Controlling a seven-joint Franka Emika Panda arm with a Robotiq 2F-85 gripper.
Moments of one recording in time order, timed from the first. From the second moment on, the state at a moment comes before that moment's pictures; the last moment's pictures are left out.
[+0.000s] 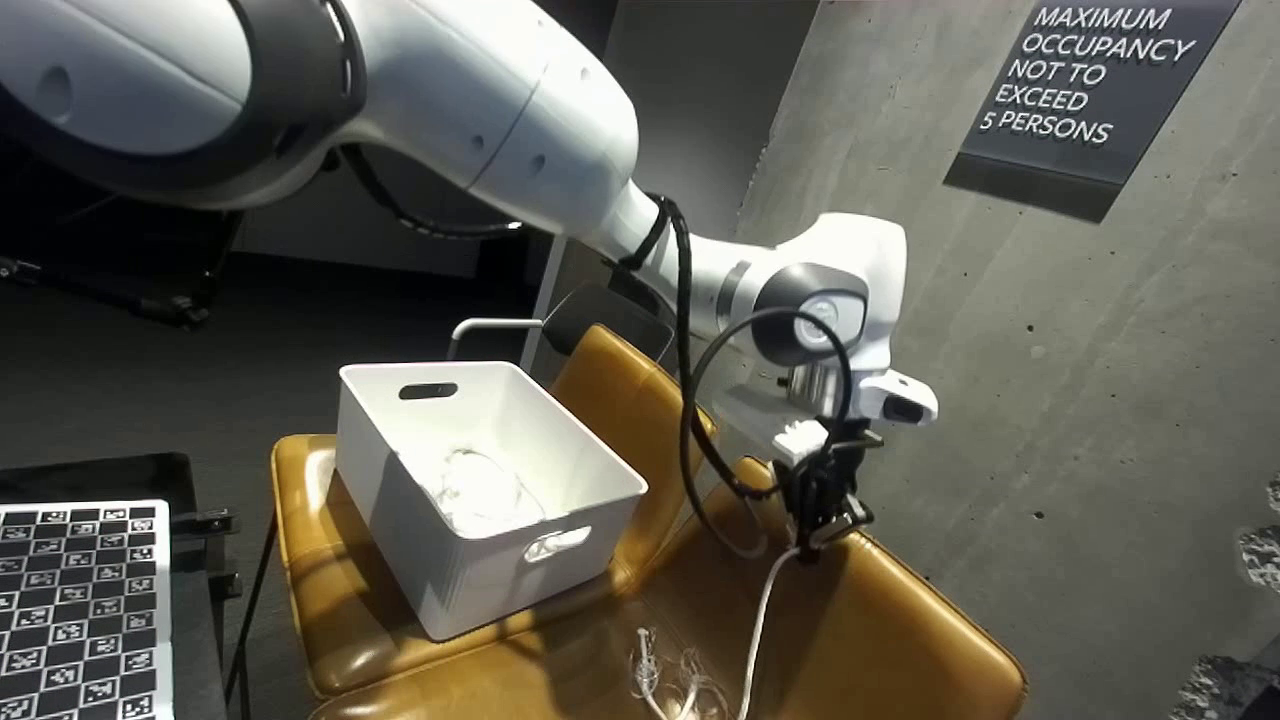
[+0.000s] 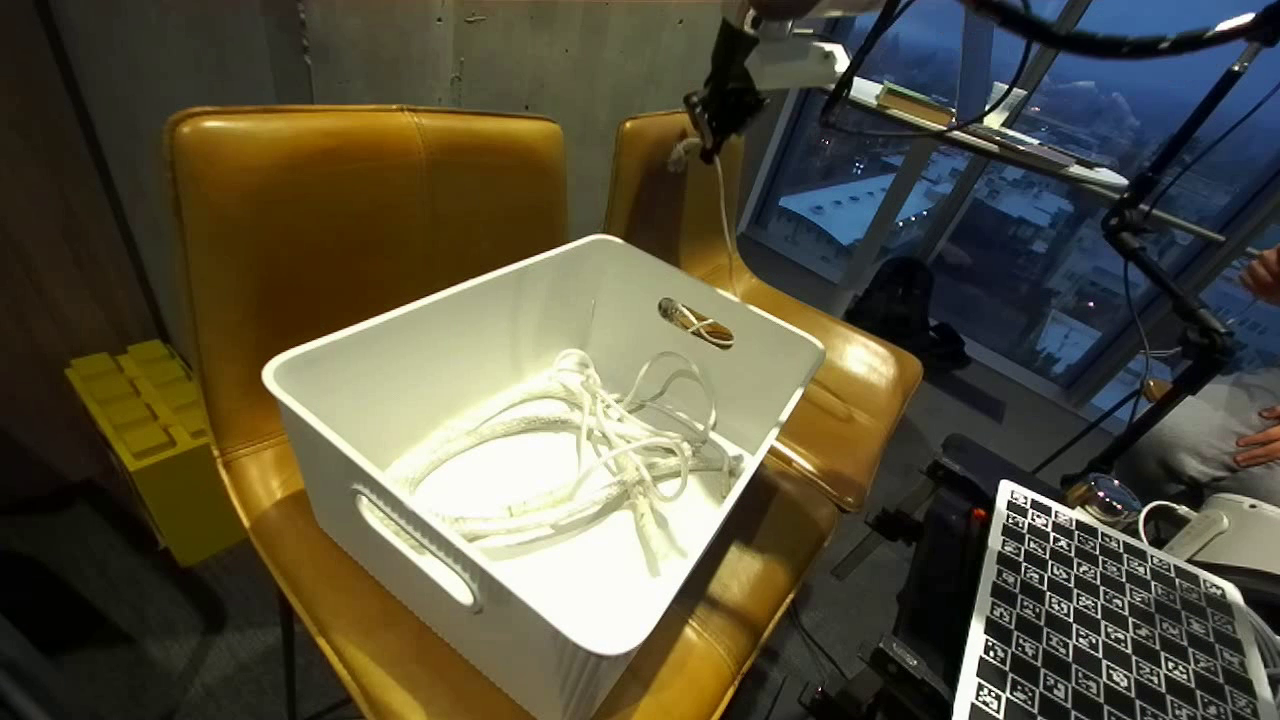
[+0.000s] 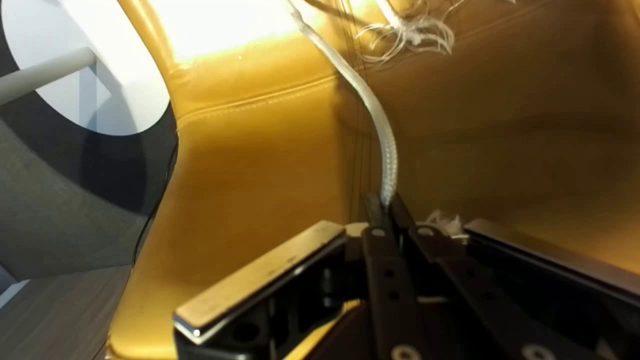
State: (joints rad) arm -0.12 1.02 -0.26 -0.86 0.01 2.09 0.08
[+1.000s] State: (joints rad) arm 0.02 0.51 -0.26 -1.23 0.00 2.06 0.10
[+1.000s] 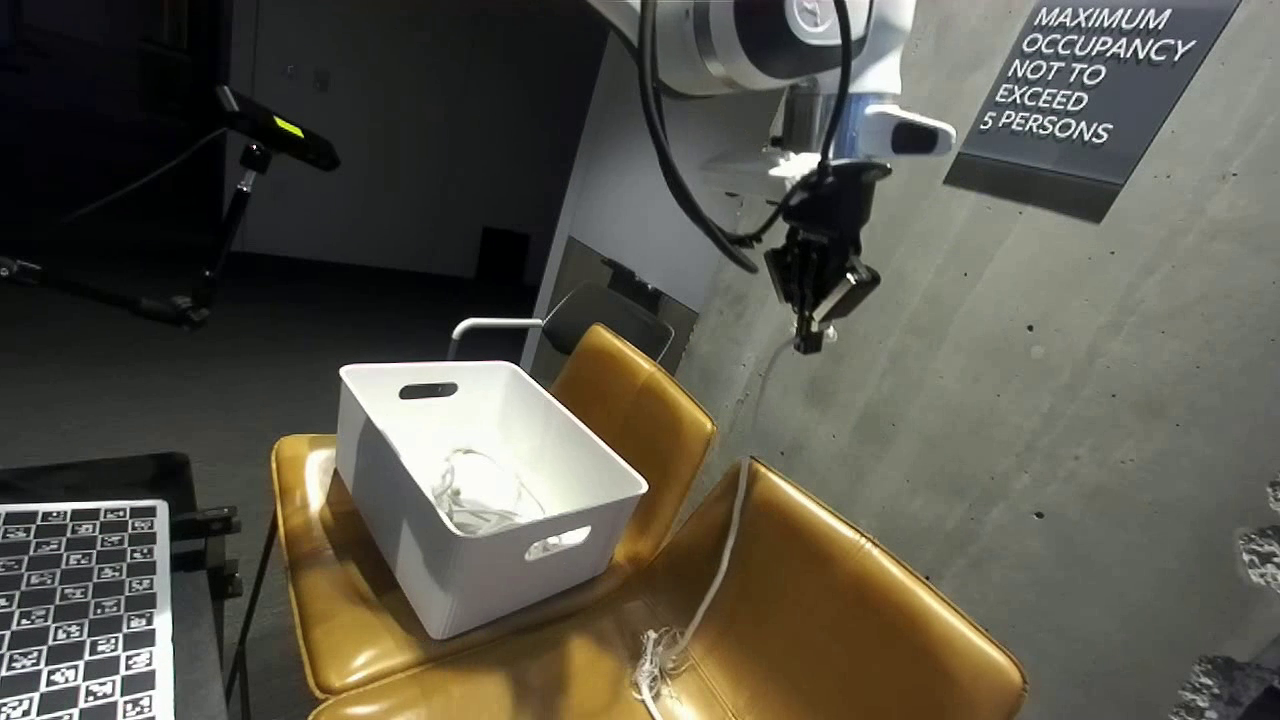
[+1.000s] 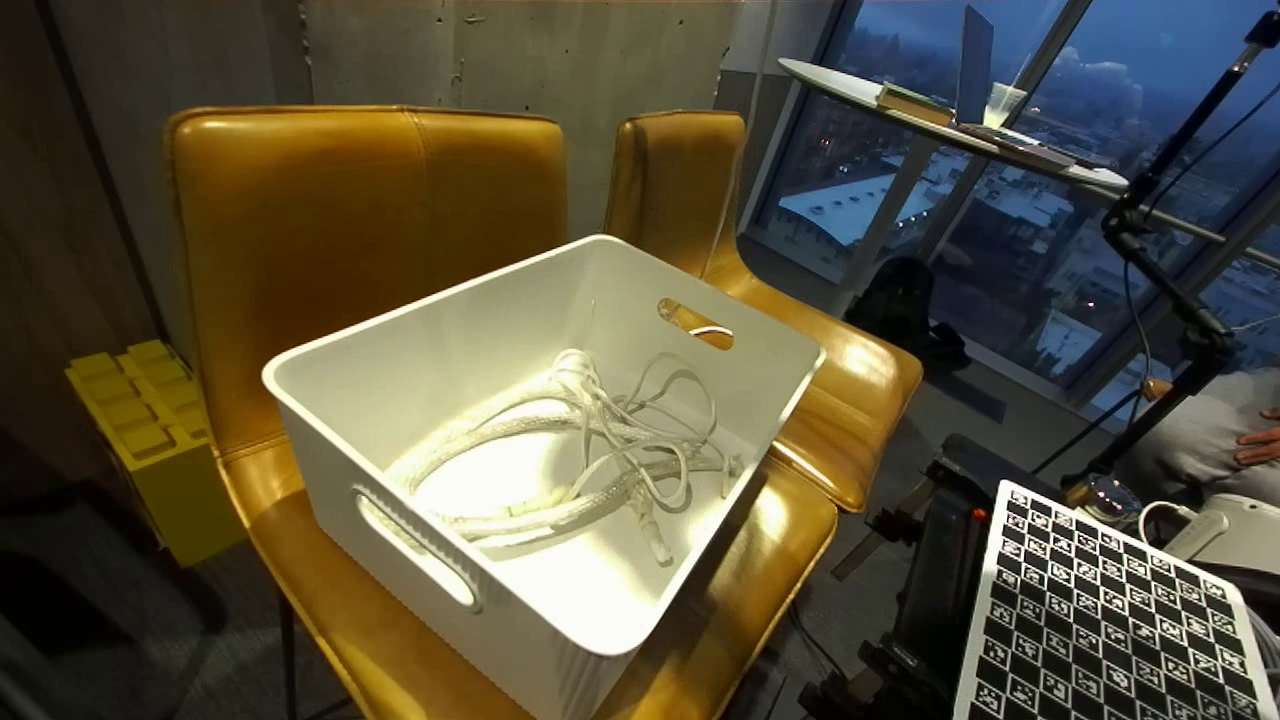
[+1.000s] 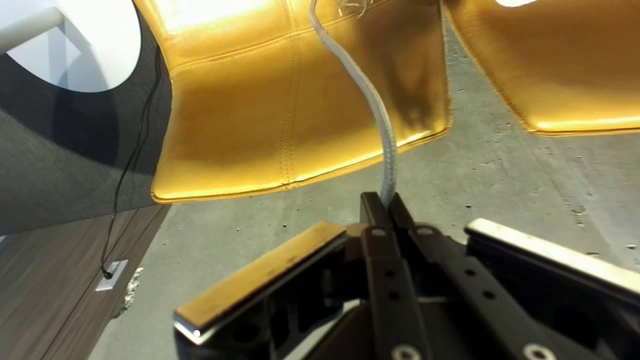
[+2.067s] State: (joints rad) arm 0.36 0.16 -0.12 -1.48 -0.28 2.02 0.44
